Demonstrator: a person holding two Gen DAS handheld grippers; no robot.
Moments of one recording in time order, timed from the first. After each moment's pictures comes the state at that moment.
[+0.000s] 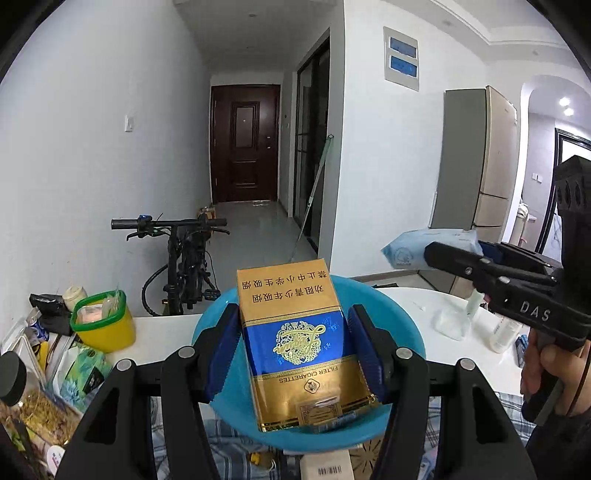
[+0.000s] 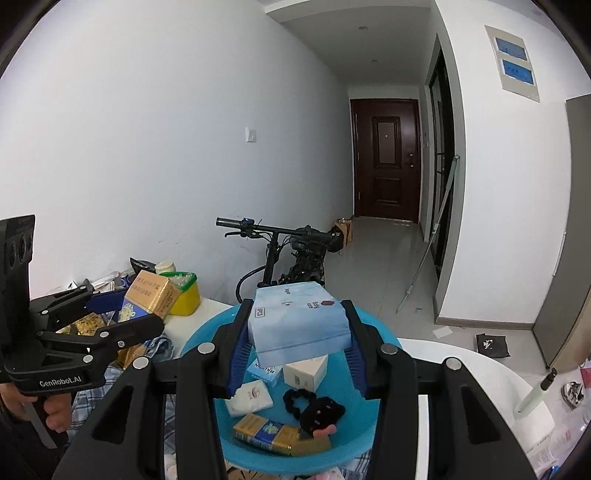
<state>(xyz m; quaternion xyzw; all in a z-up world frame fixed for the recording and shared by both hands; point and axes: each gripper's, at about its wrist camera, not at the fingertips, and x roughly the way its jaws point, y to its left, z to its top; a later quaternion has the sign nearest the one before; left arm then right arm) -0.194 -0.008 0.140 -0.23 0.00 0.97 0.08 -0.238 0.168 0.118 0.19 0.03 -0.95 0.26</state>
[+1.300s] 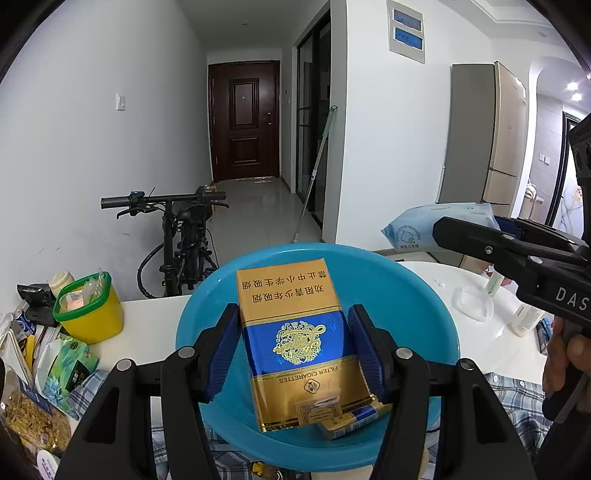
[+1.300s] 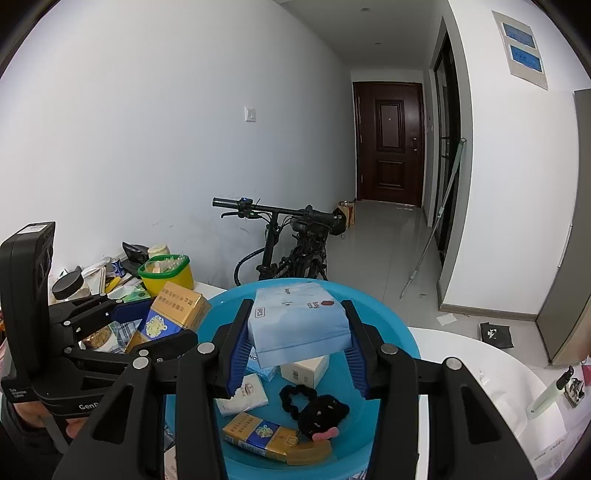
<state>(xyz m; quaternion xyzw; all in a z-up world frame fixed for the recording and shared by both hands) -0.241 -0.004 0.093 -0.28 0.01 0.96 0.07 -0.267 0.162 0.097 0.22 0.04 -0.94 0.26</state>
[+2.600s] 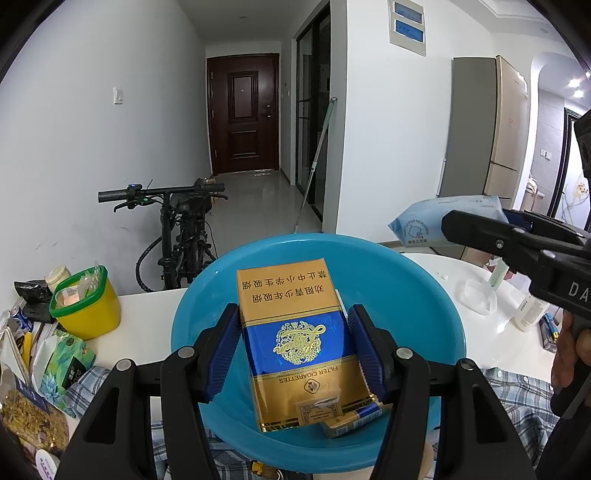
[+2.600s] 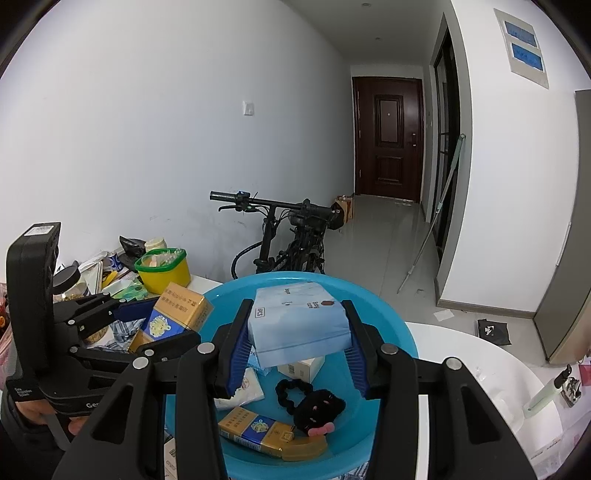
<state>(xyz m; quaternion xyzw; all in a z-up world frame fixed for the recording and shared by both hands) -0.251 -0.005 0.083 -0.29 0.01 0.95 0.07 -0.269 0.161 0.094 0.24 0.04 -0.94 0.26</state>
